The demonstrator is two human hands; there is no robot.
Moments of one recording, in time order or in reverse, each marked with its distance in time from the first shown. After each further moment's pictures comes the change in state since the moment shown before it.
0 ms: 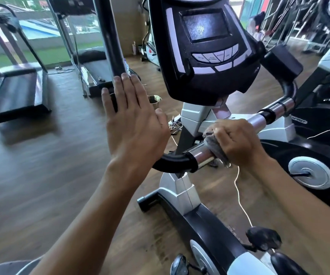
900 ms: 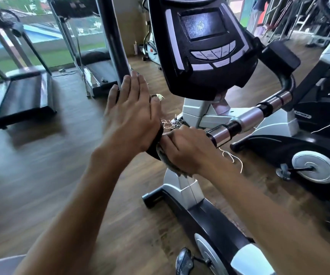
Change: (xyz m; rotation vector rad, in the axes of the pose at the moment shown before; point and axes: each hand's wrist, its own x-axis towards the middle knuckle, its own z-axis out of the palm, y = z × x) left_hand 0.004 -0.025 -0.013 -0.189 -0.123 0.143; right_hand -0.008 -0.110 0.027 -0.186 -0.183 -0.157
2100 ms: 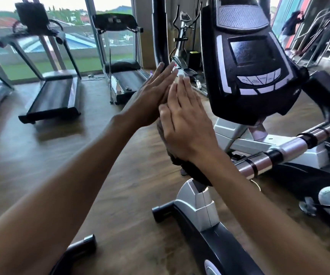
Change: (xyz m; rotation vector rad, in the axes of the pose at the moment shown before) left_hand 0.093 -0.107 0.020 -0.310 0.075 0.363; right_hand 0.089 -0.066 -0.001 0.074 0.199 0.032
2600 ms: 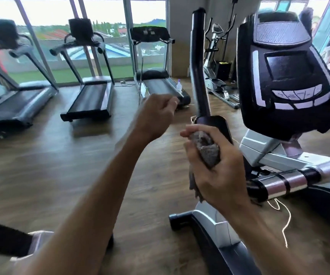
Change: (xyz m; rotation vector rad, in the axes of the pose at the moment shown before) left_hand -0.062 0.038 -0.061 -0.231 0.239 -0.498; right_hand -0.071 -0.032 -0.019 0.941 0.176 -0.065
